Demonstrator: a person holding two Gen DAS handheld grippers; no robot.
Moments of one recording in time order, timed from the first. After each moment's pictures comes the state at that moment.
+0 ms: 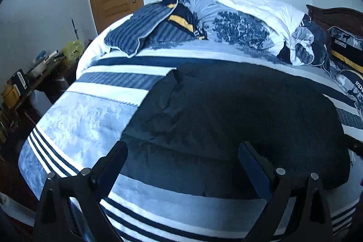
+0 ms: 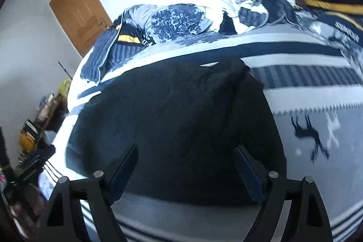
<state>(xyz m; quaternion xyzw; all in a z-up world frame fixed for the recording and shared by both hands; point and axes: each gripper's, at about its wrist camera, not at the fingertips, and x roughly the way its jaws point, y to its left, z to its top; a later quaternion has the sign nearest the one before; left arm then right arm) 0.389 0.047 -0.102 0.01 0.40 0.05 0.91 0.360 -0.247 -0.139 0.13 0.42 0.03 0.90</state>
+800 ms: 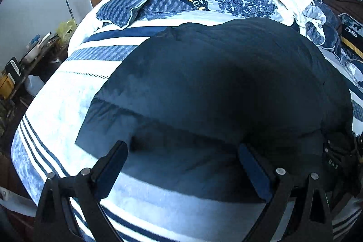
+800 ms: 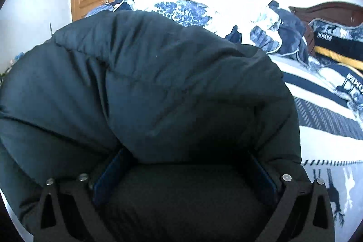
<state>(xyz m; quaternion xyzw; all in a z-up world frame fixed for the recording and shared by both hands) 0.423 0.027 -0.153 0.01 0.47 0.06 0.88 0.433 -0.241 -0.252 -0.02 0.36 -0.01 0.93</state>
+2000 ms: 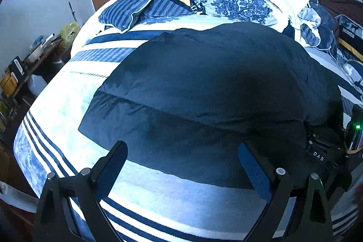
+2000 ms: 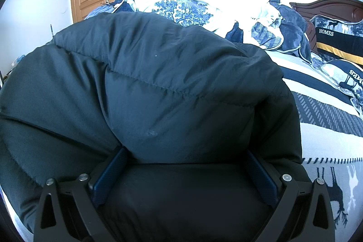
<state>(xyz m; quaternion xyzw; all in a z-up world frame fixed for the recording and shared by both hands) 0.403 0.023 -0.138 0.00 0.46 0.07 0.89 0.441 -0.246 -0.253 -0.02 0.36 -0.01 0.93</state>
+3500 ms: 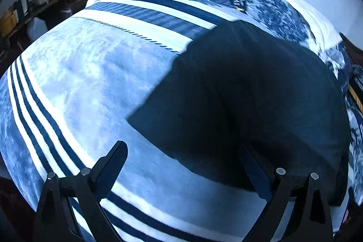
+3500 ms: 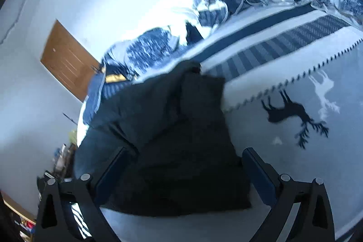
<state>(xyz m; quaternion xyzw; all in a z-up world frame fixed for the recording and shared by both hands) 0.430 0.184 -0.186 -0.15 0.49 0.07 0.86 0.324 -0.355 -0.193 0.31 0.31 0.01 0.90</state>
